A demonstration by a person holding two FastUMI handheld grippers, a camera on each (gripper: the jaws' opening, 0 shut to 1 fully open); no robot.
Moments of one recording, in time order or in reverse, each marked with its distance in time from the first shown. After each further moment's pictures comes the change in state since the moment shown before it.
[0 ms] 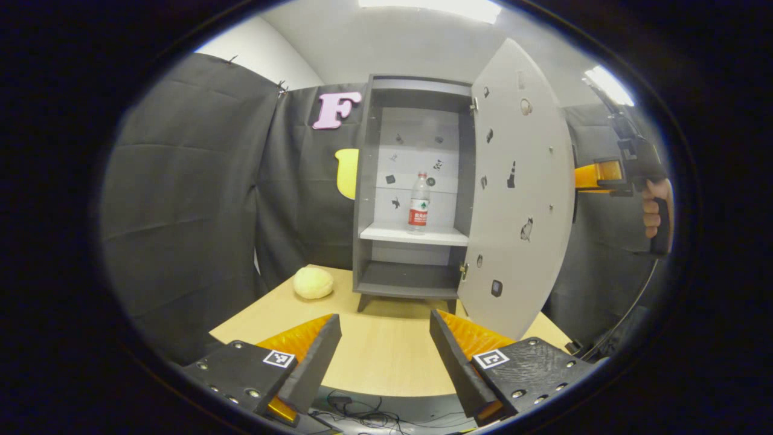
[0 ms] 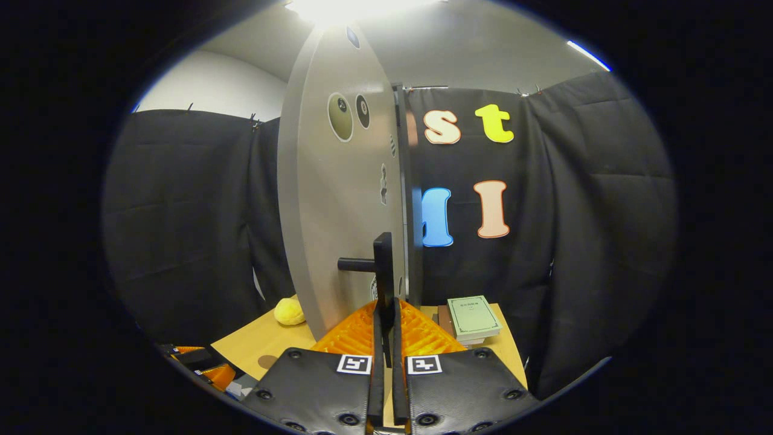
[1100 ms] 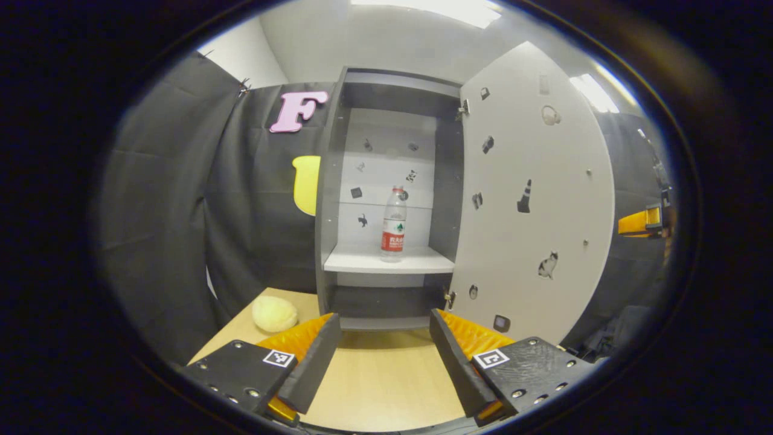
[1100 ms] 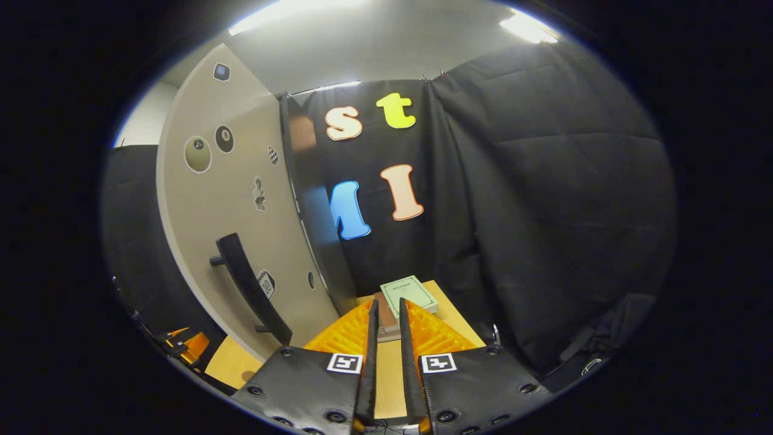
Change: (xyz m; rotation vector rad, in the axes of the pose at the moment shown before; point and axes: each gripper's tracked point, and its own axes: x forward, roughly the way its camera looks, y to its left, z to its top) left arm 0.141 0.037 0.082 0.038 -0.089 -0.225; right arm -0.032 -0.116 -0.013 0.202 0.020 -0.389
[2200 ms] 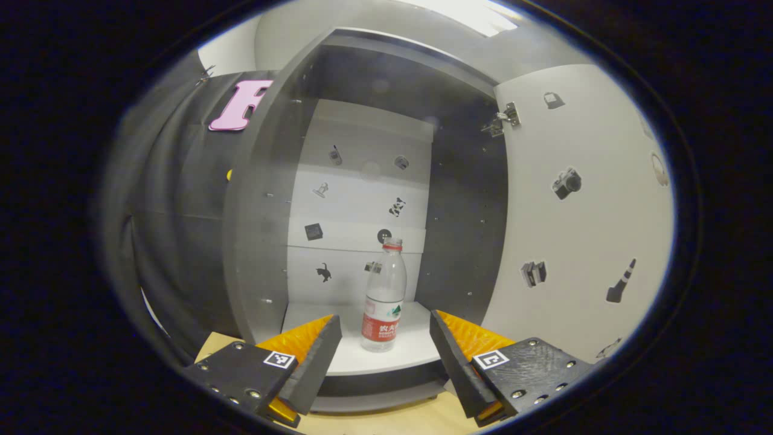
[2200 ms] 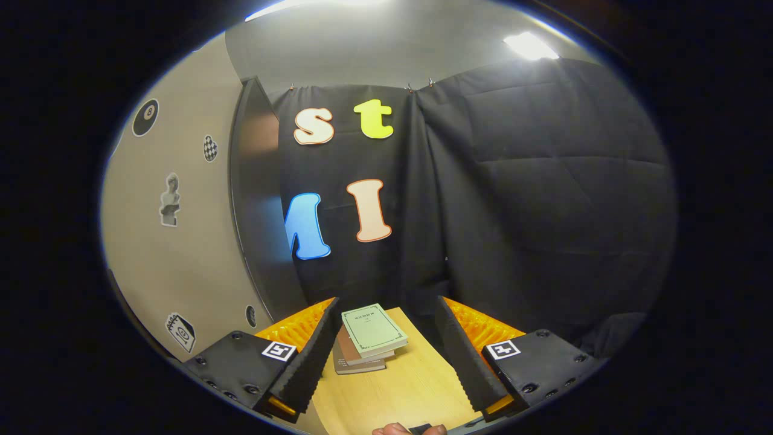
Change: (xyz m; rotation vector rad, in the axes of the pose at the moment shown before) left arm 0.280 -0.005 0.091 -0.037 -0.029 -0.234; right arm 0.118 -0.036 0.029 -0.084 -0.064 -0.169
